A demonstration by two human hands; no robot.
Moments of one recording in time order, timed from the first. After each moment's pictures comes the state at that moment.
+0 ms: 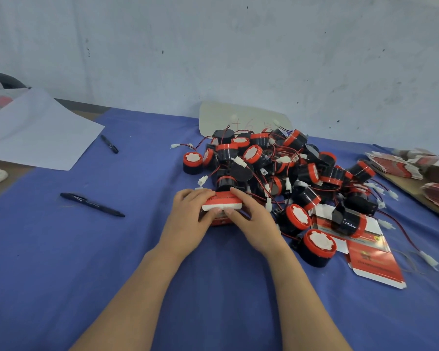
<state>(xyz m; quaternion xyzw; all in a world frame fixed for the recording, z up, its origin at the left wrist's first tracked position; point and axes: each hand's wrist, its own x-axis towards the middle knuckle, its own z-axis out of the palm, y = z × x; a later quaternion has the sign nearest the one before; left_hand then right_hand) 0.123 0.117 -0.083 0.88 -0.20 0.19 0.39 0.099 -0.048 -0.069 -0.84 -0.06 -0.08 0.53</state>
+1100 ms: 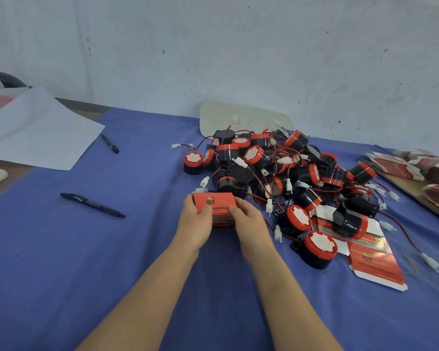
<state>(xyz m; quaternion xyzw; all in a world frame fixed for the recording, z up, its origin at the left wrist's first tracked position) 0.113 0.090 -0.072 0.71 0.02 0.02 0.70 0.109 -0.016 -0.075 -0.74 0.08 -0.10 0.66</state>
